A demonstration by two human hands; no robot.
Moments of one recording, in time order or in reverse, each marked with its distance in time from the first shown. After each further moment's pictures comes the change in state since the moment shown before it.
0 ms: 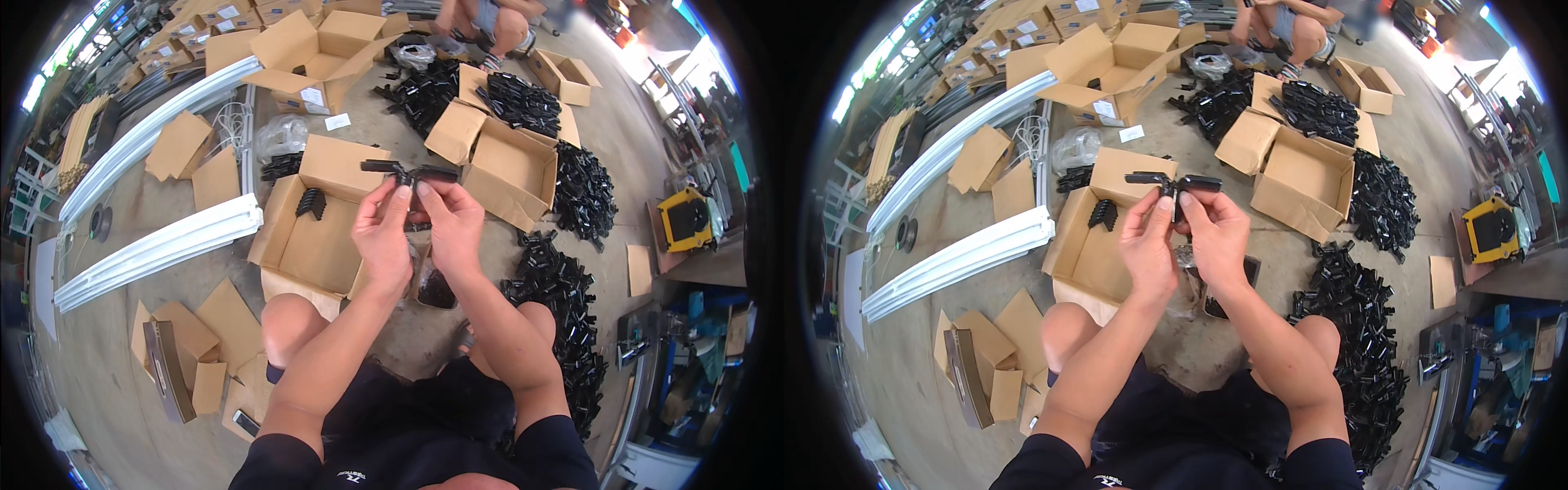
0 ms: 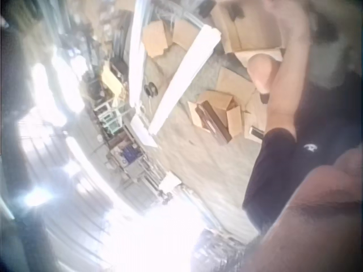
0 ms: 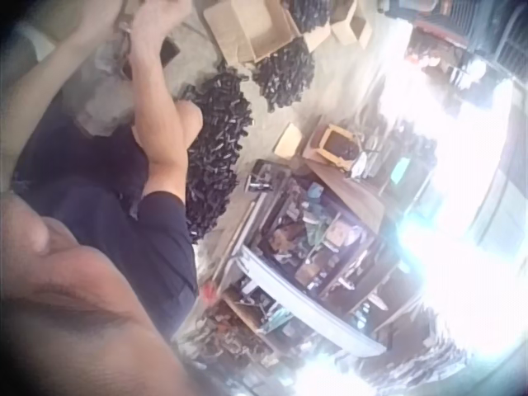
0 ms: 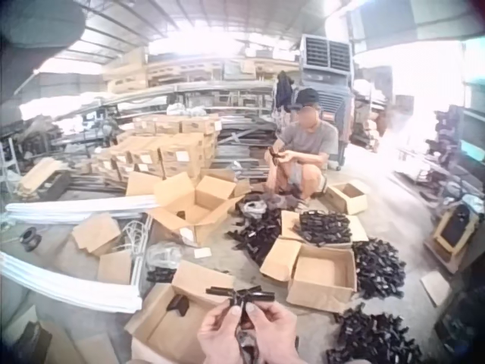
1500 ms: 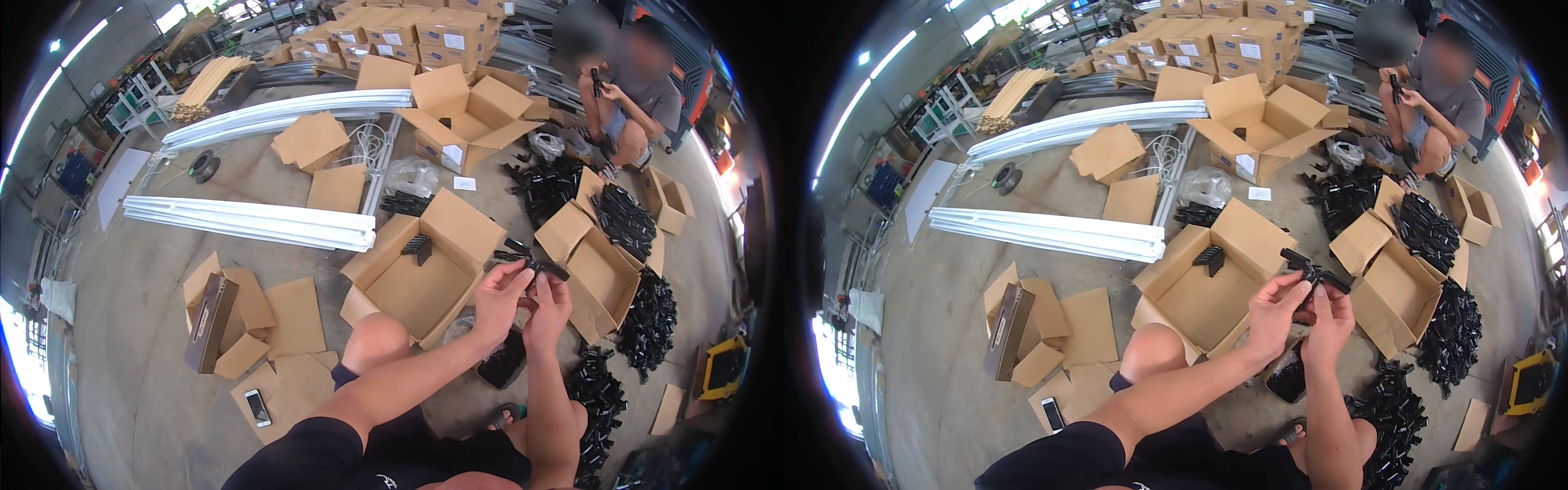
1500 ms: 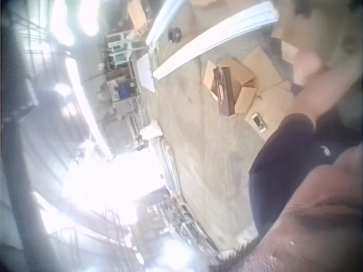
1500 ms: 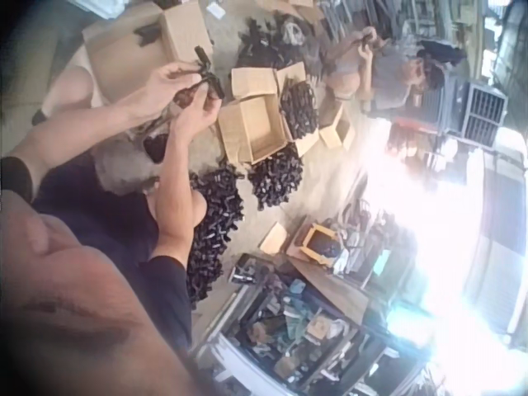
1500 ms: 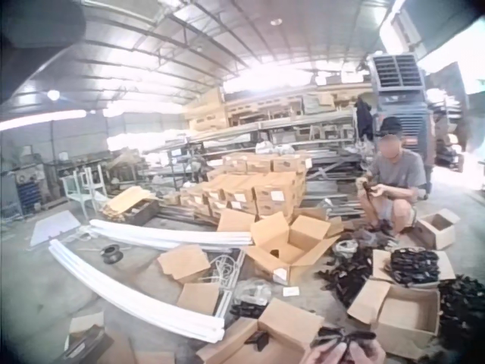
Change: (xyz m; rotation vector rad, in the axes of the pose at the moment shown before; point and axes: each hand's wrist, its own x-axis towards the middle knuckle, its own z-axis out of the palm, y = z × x) left_hand 0.008 -0.014 -0.005 -0.057 -0.036 -0.080; right_hand 0.011 0.017 -0.011 0.020 -0.031 0.026
